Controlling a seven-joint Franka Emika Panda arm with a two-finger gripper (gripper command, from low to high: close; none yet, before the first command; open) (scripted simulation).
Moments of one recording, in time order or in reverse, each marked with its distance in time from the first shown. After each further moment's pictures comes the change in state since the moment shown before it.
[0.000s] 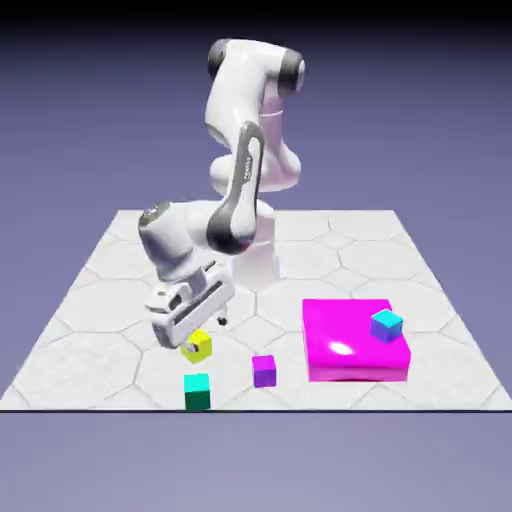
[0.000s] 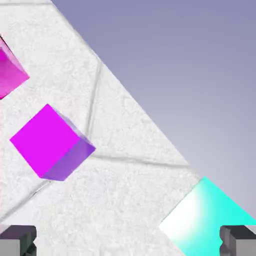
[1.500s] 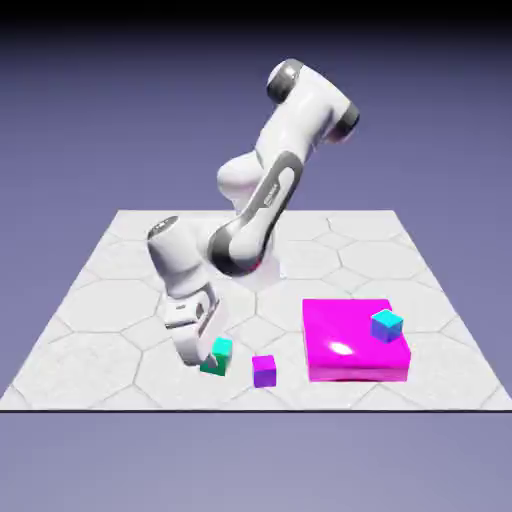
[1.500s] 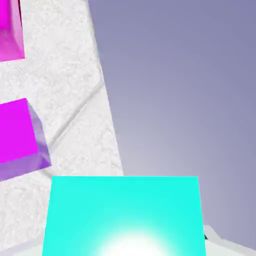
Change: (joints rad) arm 0.659 0.340 -0.582 0.011 0.604 -0.121 -0.553
